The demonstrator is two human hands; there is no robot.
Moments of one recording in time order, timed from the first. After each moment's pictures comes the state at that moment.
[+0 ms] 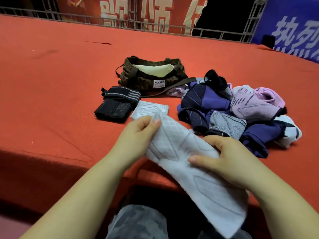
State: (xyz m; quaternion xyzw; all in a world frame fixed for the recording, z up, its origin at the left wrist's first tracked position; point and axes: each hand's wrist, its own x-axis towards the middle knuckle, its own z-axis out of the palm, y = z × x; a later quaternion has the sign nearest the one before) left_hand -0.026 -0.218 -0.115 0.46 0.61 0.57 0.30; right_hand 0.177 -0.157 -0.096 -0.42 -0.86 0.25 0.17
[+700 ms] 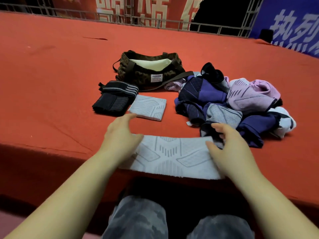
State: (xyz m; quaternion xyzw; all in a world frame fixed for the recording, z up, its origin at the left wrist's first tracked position) left_hand -0.049 -0.225 -0.140 0.46 0.80 0.37 0.10; right_hand 0.185 -0.145 -0.139 -0.53 -0.76 0.19 0.33
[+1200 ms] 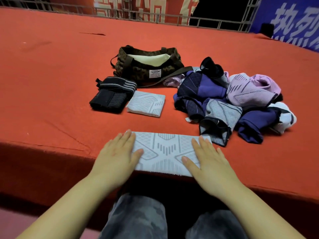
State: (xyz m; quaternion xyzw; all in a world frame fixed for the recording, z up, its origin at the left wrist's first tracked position) left_hand -0.044 -0.256 -0.184 0.58 0.80 0.12 0.03; right_hand 0.176 -0.167 -0.174 -0.50 -0.86 0.12 0.02
